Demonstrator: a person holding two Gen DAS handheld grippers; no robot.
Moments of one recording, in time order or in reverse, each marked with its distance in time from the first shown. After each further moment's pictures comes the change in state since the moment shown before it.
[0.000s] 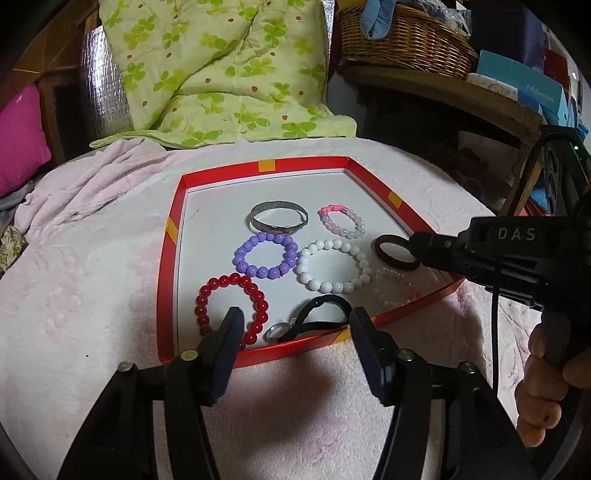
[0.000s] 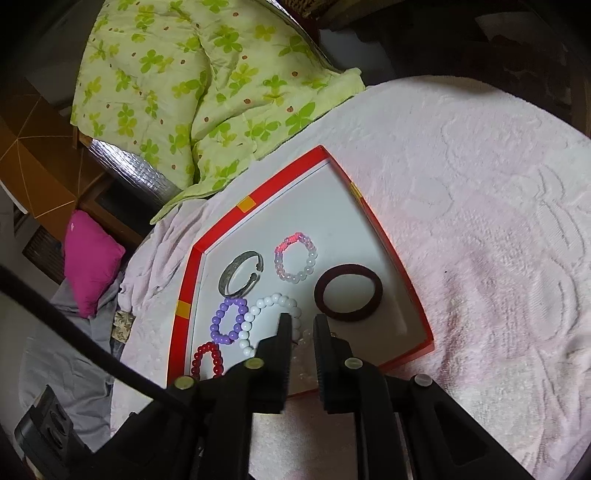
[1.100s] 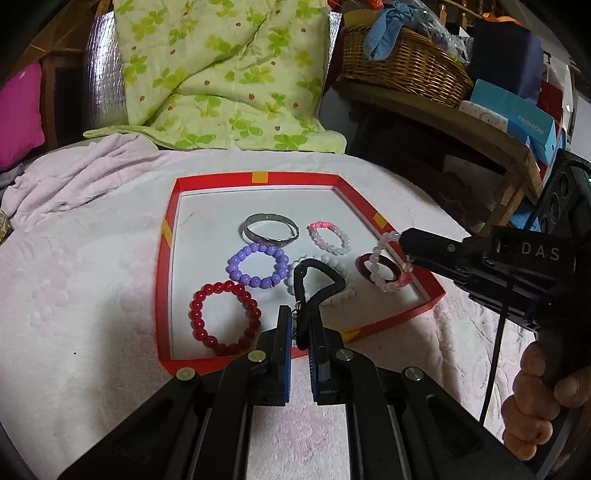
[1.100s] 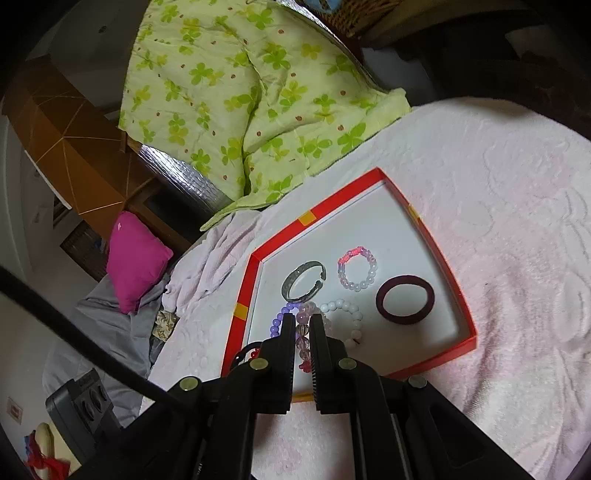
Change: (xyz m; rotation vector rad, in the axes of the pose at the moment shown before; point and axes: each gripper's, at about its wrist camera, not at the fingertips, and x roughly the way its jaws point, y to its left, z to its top) left arm -0.007 0.014 0.004 -0.069 -0.038 -0.110; right arm -0.019 0.025 -0.005 -0.050 -0.061 0.176
